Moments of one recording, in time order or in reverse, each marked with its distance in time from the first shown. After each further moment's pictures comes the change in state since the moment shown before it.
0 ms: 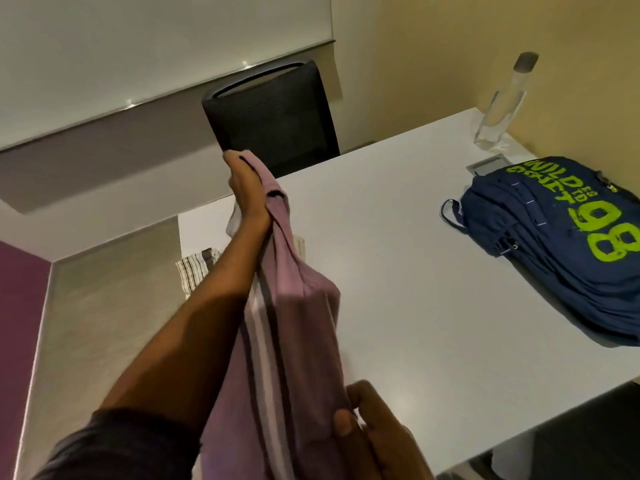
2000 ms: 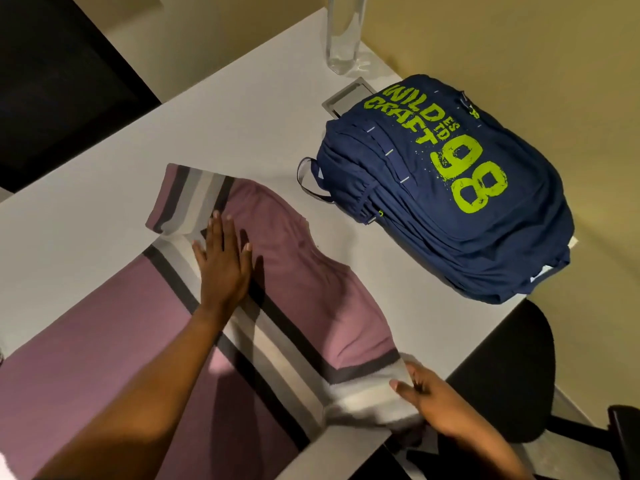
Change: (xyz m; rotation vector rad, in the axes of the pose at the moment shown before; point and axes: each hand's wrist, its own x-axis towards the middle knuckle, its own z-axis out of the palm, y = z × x) left_hand -0.136 -0.221 0.242 0.829 -0.756 0.424; right_hand 0.023 0.358 -0.232 0.233 0.120 0.650
